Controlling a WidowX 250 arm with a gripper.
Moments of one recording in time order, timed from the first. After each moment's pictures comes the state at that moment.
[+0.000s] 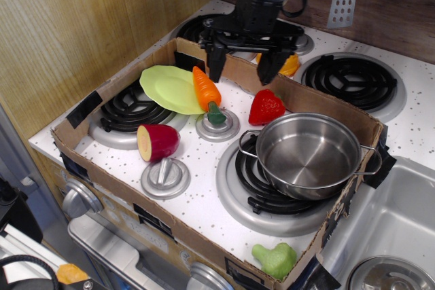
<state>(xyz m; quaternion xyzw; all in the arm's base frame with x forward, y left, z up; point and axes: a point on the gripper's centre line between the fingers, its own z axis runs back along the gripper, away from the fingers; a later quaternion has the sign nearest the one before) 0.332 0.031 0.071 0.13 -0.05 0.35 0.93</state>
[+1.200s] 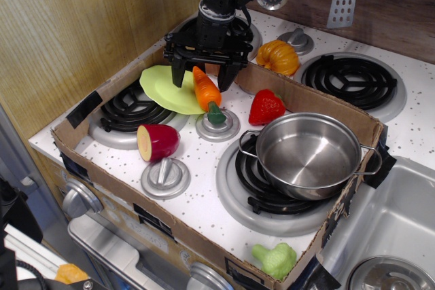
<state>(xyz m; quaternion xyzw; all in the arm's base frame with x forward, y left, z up) 0.353 0.092 0.024 0.13 -0.05 0.30 0.94</state>
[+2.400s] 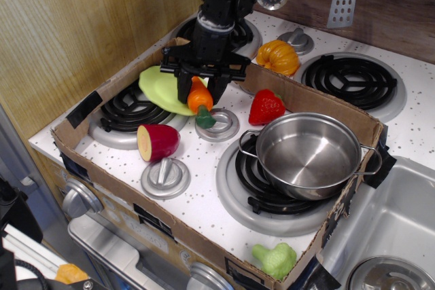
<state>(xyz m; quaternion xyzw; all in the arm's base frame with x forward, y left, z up) 0.332 0.077 0.025 0.14 -0.01 0.32 0.94</state>
